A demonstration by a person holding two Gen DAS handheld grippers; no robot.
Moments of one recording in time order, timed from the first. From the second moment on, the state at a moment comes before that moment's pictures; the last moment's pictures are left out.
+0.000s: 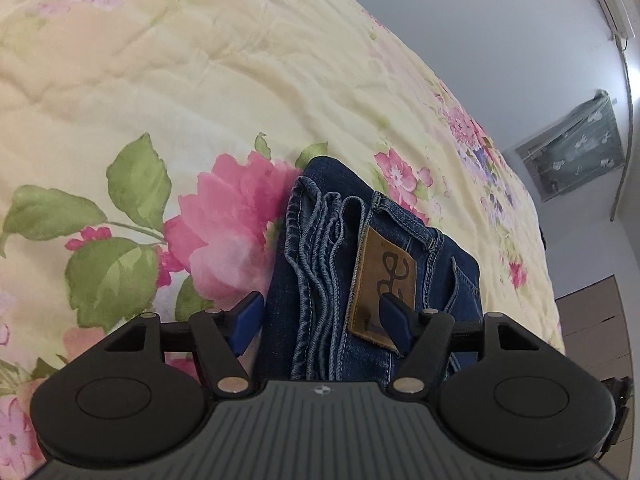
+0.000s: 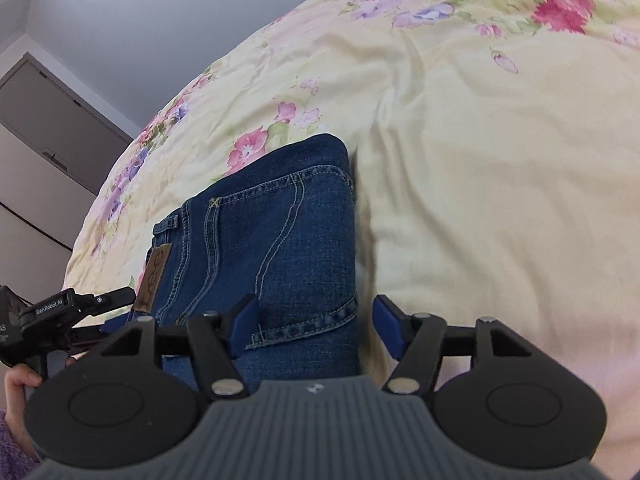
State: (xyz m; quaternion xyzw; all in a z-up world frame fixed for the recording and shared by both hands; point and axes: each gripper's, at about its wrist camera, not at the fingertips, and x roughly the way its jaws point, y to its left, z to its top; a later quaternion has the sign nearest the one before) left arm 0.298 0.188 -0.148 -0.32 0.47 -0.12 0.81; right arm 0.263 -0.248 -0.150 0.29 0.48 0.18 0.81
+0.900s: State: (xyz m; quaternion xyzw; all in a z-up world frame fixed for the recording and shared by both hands) left arm 0.329 0.159 -0.142 -0.25 0.49 -0.17 0.82; right arm 0.298 -0.261 -0.201 0.45 0.47 0.23 0.73
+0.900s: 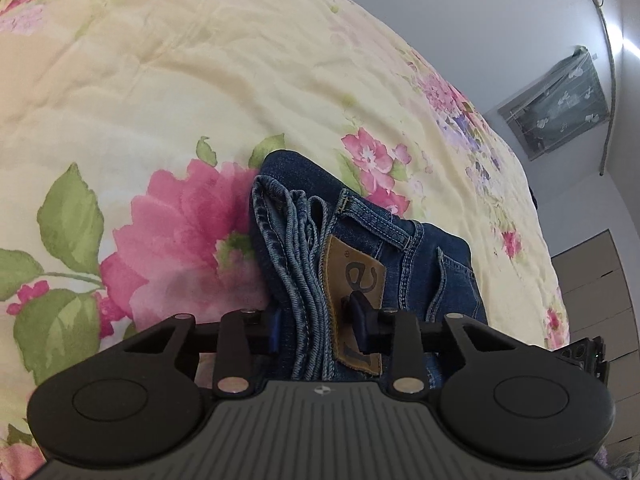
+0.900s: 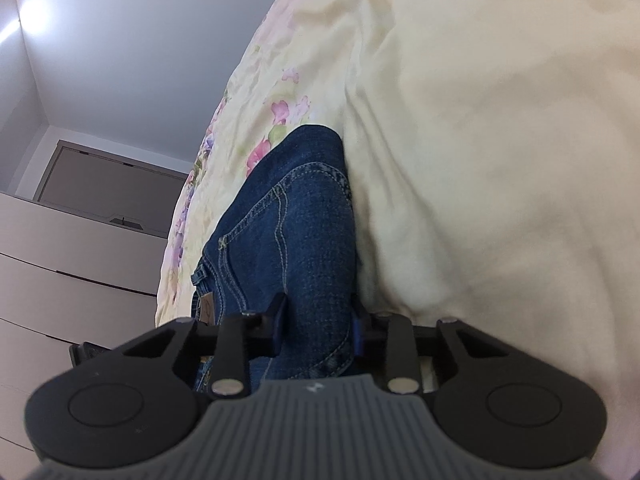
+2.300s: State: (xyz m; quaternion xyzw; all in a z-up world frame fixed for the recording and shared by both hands) left arm 0.240 0.263 0.023 -0.14 0.43 -0.10 0.89; right arm 0.264 -0.122 -0.056 0.40 0.42 0.38 0.72
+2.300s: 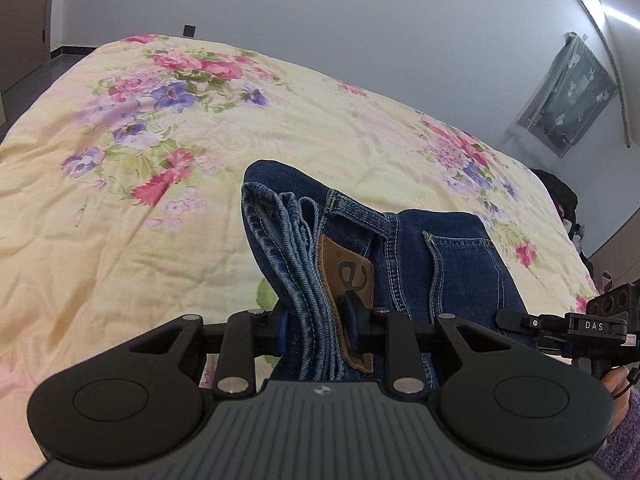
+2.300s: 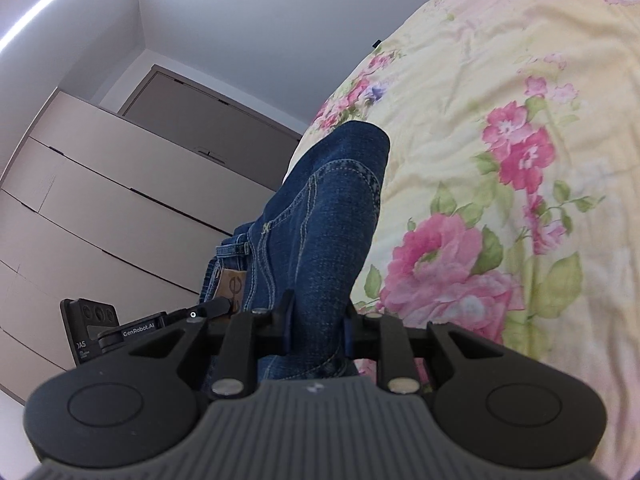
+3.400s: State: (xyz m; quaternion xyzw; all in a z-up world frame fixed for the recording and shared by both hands) left arm 0.313 0.276 -0.109 -0.14 0.45 -0.07 0.88; right arm 0.344 -0.091 -0.161 0.29 0.50 0.27 0.77
